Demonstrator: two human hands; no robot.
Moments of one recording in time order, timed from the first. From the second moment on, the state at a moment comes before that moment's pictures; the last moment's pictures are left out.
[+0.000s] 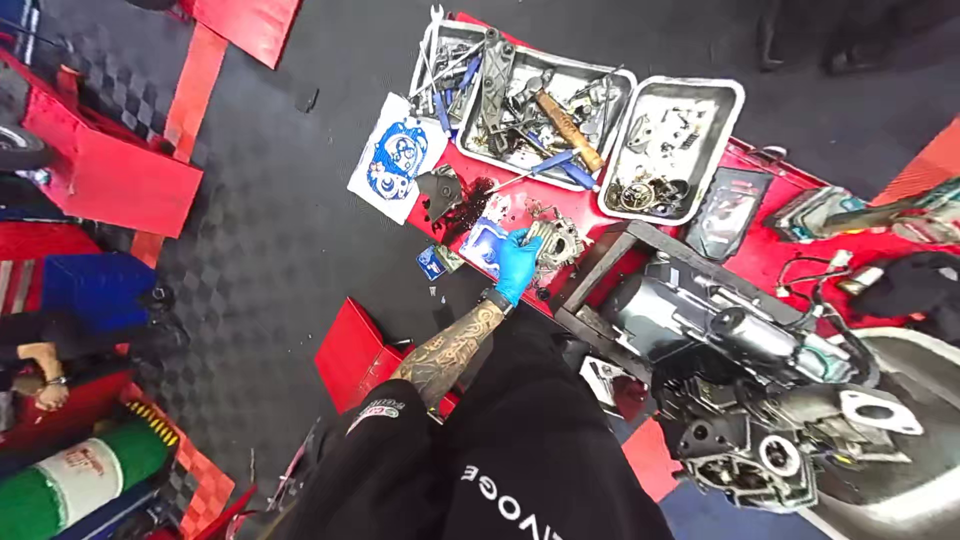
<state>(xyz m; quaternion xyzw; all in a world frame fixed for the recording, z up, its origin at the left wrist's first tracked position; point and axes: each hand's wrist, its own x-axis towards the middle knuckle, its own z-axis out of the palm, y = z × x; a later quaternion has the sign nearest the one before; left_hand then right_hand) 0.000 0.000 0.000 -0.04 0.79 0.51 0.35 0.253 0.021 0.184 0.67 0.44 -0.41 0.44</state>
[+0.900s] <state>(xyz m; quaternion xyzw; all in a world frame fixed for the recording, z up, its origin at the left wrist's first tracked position) 0.243 -0.135 -0.020 -0.11 0.82 0.49 0.26 0.775 -0.014 -0.132 0.79 0.30 -0.54 0.05</state>
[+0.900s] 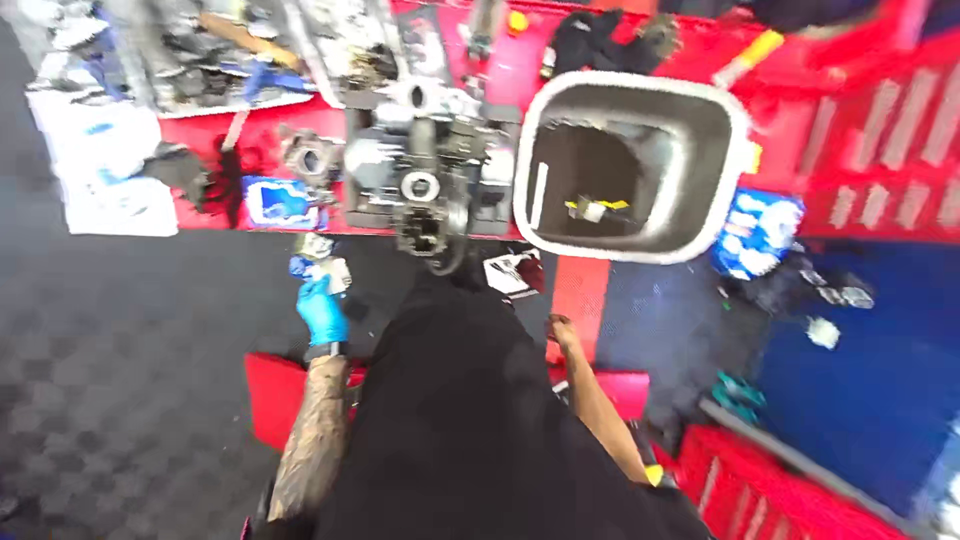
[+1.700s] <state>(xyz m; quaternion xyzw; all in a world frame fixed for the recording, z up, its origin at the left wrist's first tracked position) 0.243 -0.140 -0.076 0.00 0.76 0.36 0.55 0.770 -0.060 -0.063 0.75 0.44 -0.48 0.16</state>
